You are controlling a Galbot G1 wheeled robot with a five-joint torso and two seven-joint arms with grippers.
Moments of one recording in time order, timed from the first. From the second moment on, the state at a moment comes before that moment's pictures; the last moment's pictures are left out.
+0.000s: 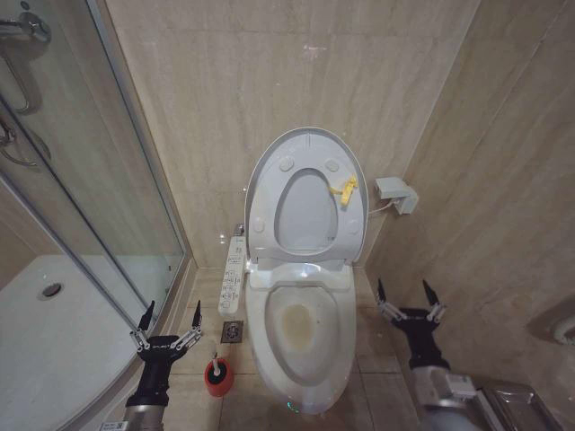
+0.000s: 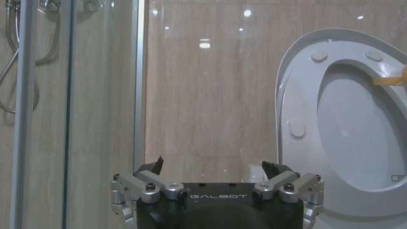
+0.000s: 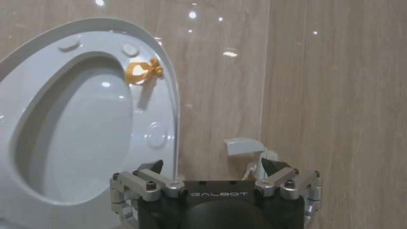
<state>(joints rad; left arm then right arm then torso) 1.72 -1.33 -0.54 -2.15 -0.18 -0.34 -0.10 -1.60 1.45 0.69 2.12 0.11 0.22 0.07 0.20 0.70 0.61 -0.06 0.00</state>
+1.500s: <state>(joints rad) 1.72 -1.33 -0.54 -2.15 -0.18 -0.34 -0.10 -0.88 1.16 0.61 1.61 0.18 0.18 0.21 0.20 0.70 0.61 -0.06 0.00</state>
